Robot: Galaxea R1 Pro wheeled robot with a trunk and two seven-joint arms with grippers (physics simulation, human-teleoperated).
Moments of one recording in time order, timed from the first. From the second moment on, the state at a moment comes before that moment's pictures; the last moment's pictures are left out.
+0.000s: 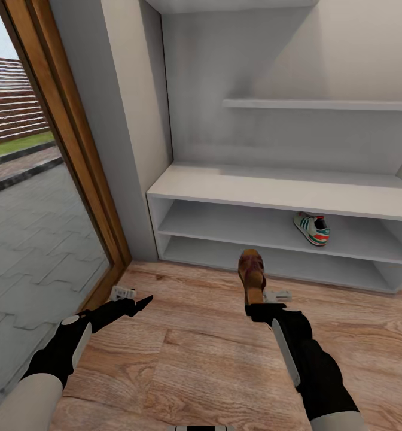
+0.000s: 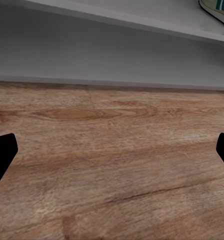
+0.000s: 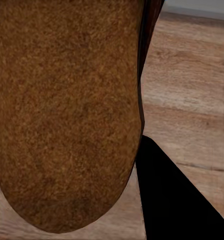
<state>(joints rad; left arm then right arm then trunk) -0.63 0.11 0.21 -0.75 -0.03 0.07 -0.79 -0.45 0.07 0.05 -1.32 -0.03 0.83 -0.10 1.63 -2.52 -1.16</state>
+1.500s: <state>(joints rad) -0.63 0.11 0.15 -0.72 -0.04 0.07 -1.03 -0.68 0.07 0.05 -1.12 -0.03 0.87 -0.10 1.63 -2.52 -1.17</state>
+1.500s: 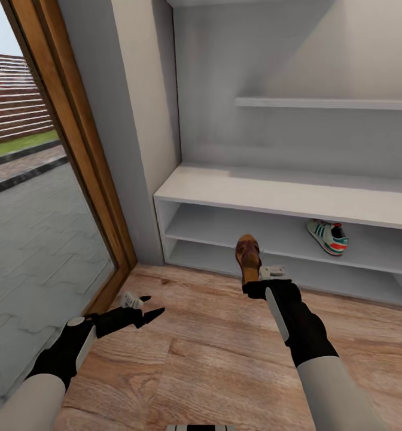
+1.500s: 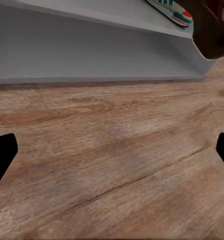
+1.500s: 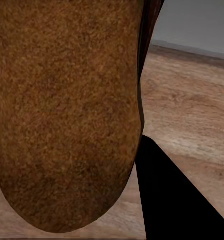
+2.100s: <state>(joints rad) -0.63 0.11 0.13 -0.72 -0.04 0.06 -1.07 -0.67 0.07 0.05 -1.05 -0.03 0.87 -0.10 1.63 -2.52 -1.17</state>
